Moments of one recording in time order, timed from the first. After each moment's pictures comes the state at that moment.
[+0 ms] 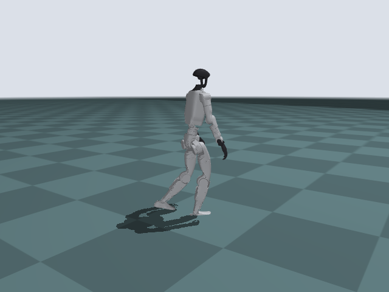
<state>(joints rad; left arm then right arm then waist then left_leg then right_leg) -0.15 0.43 -0.57 1.06 0.36 -0.07 0.17 -0.27 -0.26 0.50 1.19 -0.29 -0.02 -0.06 0.06 -0.03 0.04 -0.08 0.03 0.02 0.74 -0.50 -0.06 -0.35 0.03 -0.16 0.42 -0.47 0.01</state>
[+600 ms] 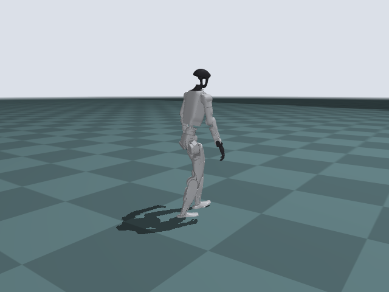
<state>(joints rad) -0.07 0.39 -0.51 1.13 0.35 -0.05 0.06 -0.27 -0.25 0.45 1.20 -0.29 -0.02 -0.06 0.13 0.02 -0.01 -0.60 0.03 0.14 0.43 -0.36 -0.04 -0.21 0.06 -0.16 0.29 -0.54 -0.02</state>
